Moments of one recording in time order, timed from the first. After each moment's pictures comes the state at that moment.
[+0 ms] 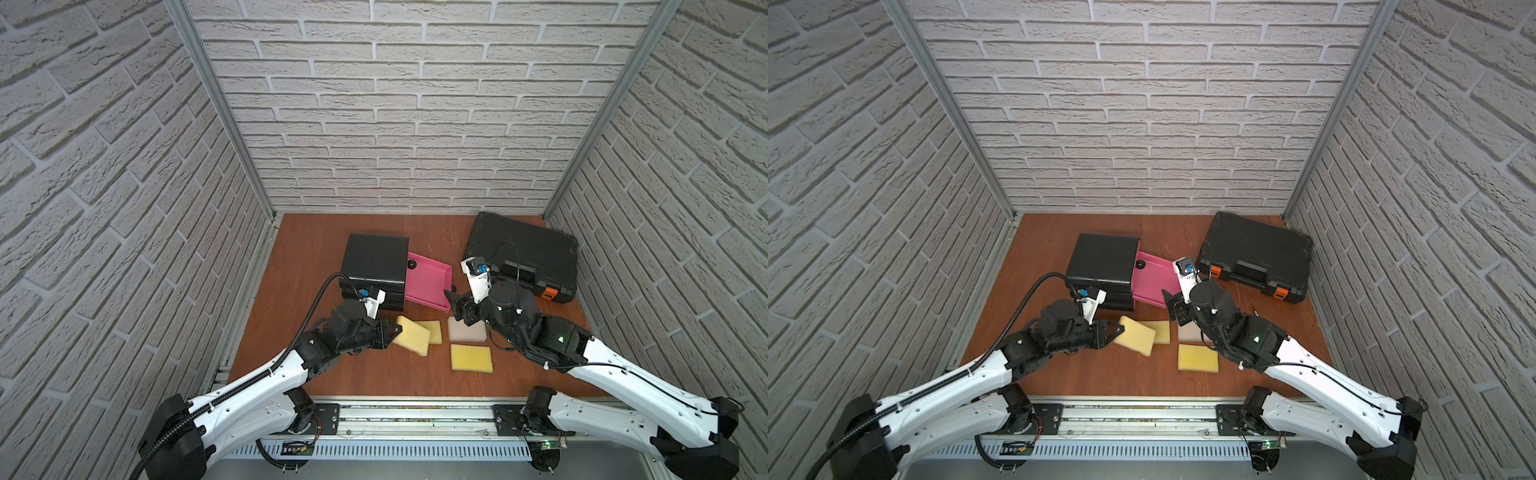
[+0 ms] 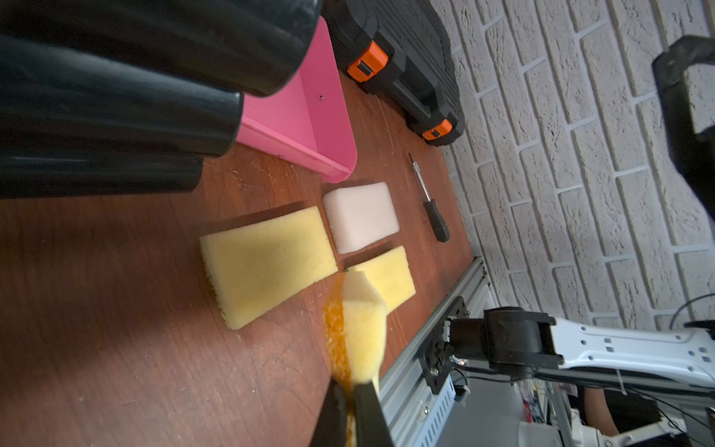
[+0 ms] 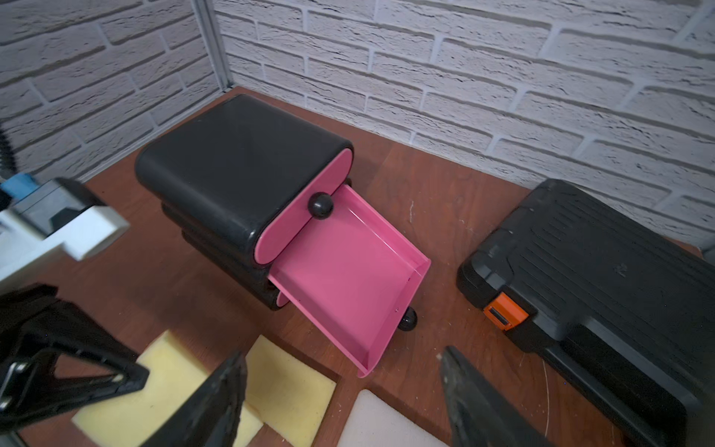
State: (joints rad) left arm -0.85 0.89 0.46 -0.08 0.22 -0.83; right arm 0.84 0.93 0.93 -0.51 0.44 0.21
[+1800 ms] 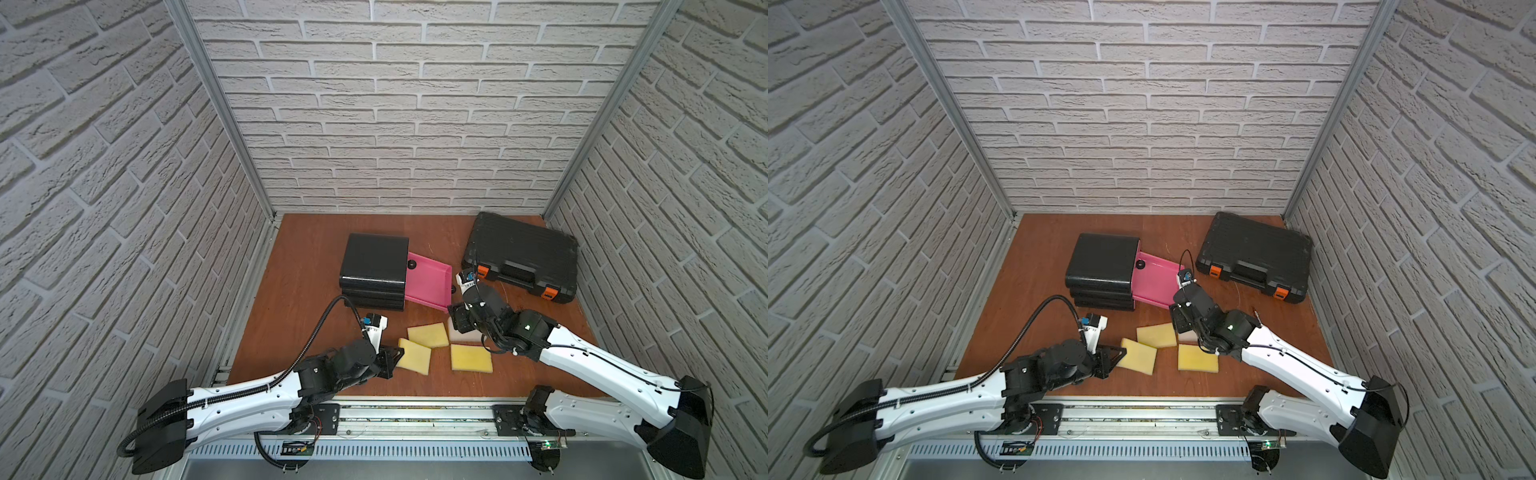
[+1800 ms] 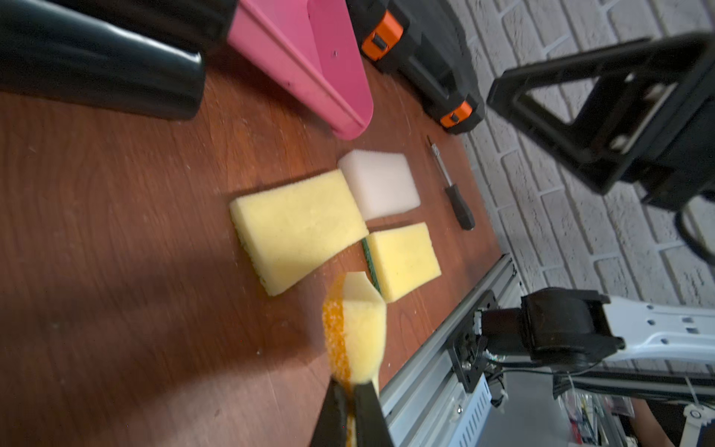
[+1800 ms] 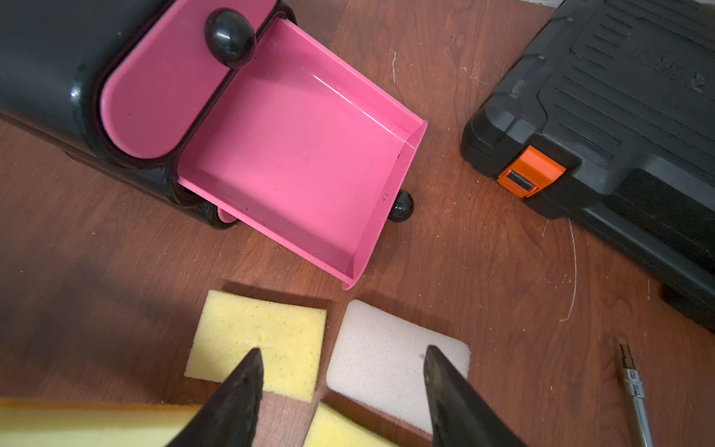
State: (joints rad) left arm -1.18 0.85 0.33 -0.03 -0.09 -0.96; right arm 0.77 1.05 0.84 -0.62 0.38 0.40
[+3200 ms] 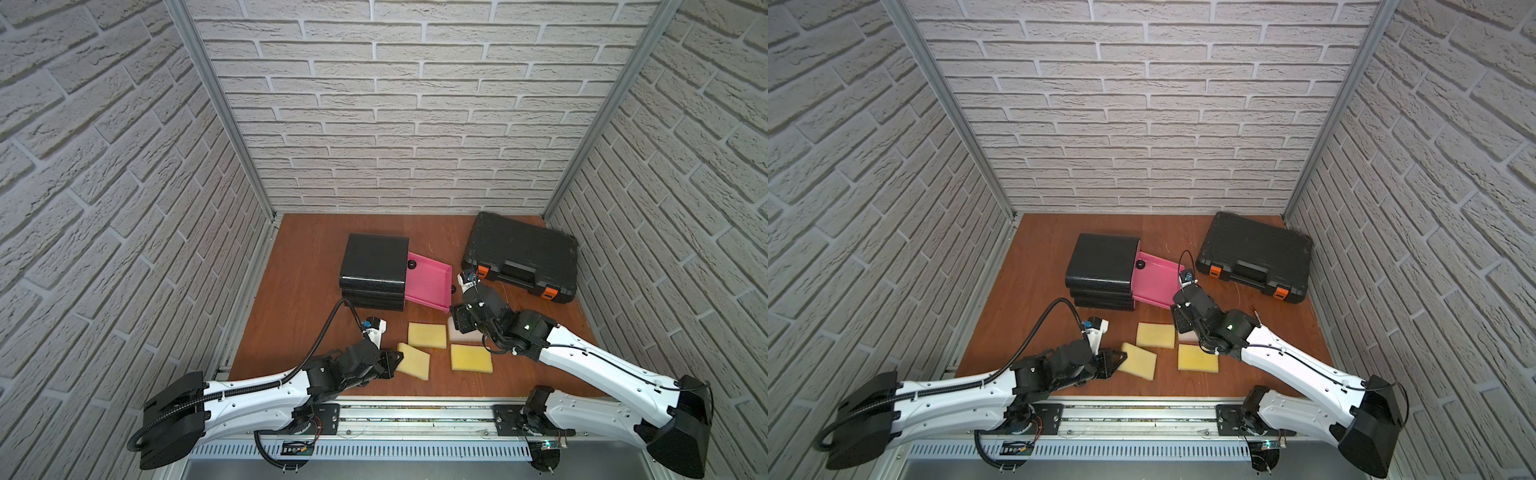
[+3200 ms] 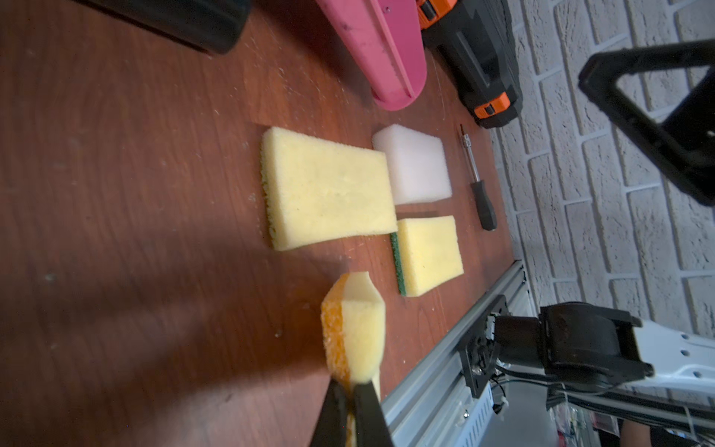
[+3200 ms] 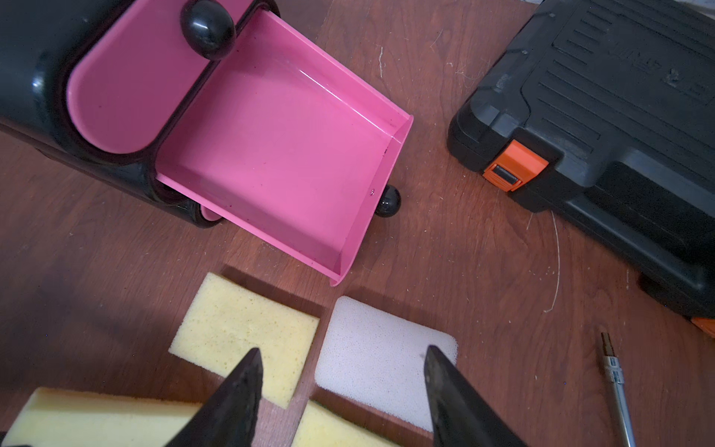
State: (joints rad) left arm -1.17 0.94 0.27 0.11 -0.09 -1.07; right arm 0.77 1.07 0.84 -0.64 0.40 0.41
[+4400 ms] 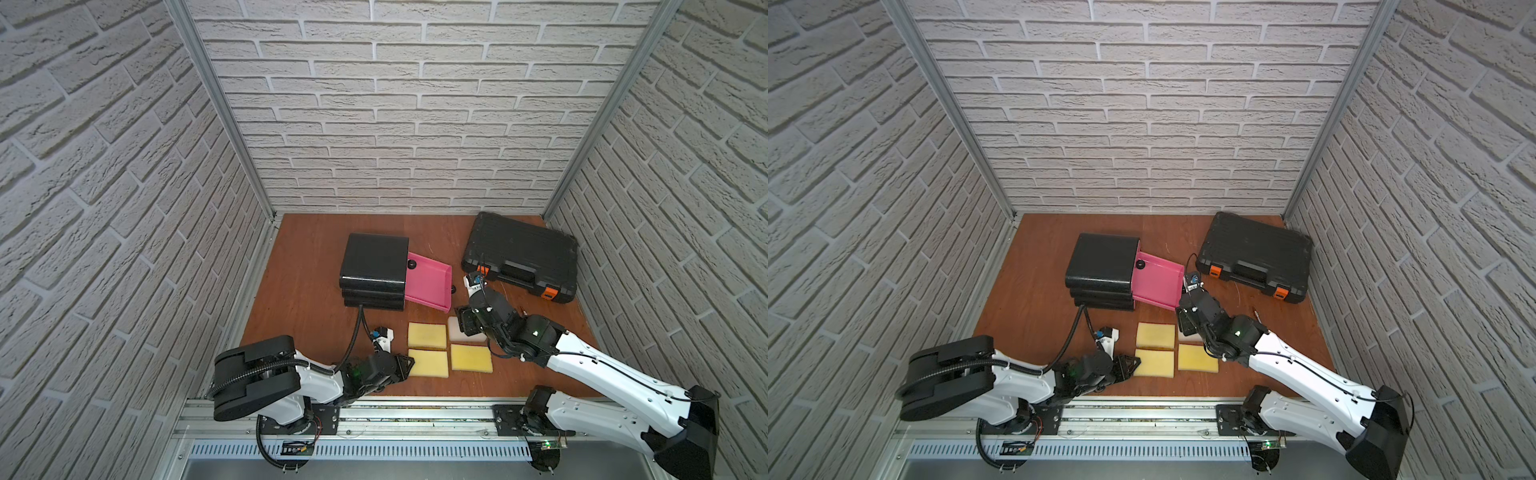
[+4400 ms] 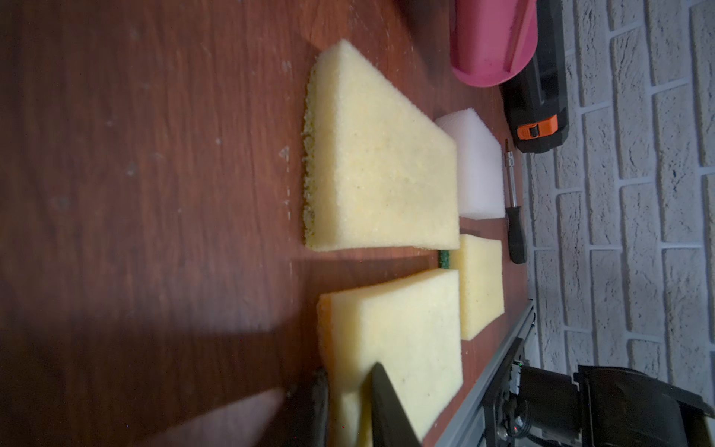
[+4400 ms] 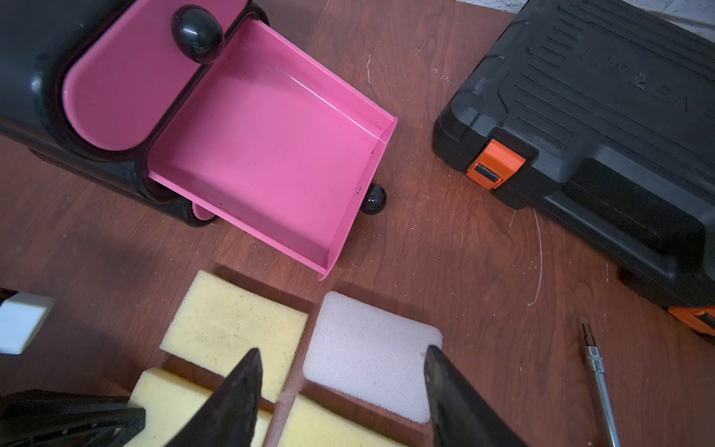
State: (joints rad) left arm -1.26 1.44 0.21 0.62 -0.19 -1.27; right arm 0.77 0.99 0.79 -0.65 0.43 0.40
